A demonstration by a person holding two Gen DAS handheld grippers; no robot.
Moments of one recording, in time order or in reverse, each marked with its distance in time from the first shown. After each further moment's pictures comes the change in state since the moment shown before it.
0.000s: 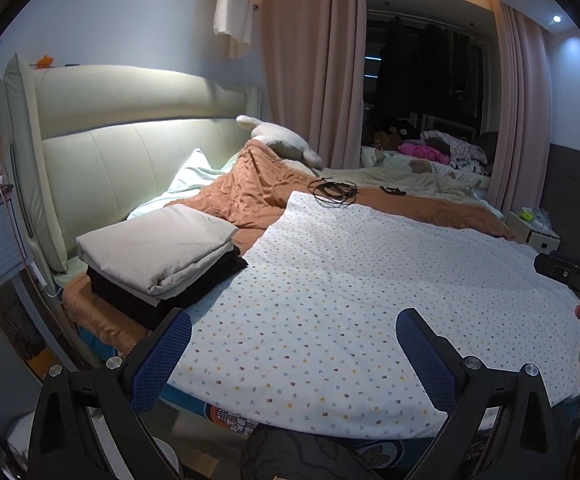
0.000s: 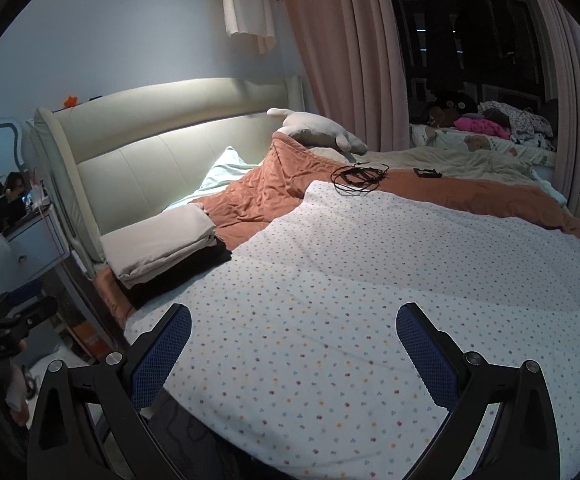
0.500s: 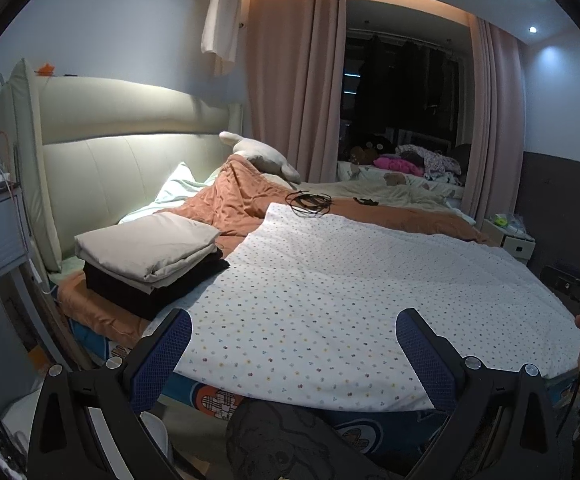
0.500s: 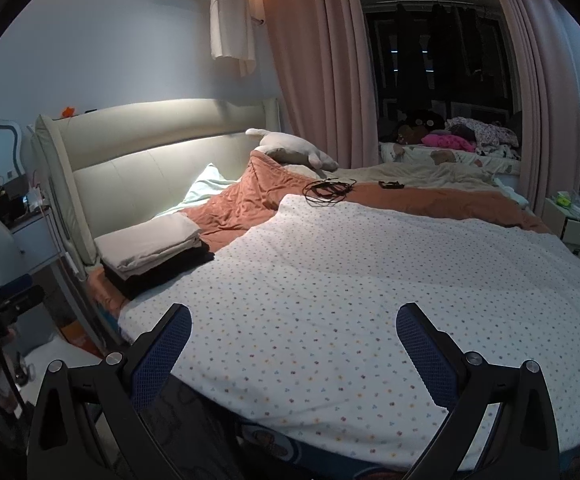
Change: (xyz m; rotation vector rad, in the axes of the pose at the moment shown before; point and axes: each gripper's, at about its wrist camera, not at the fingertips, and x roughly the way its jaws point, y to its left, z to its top) left arm -0.064 -0.005 -0.037 0.005 -0.064 -0.077; right arm -0.096 -0.010 -0.058 0.010 -0.082 -0.110
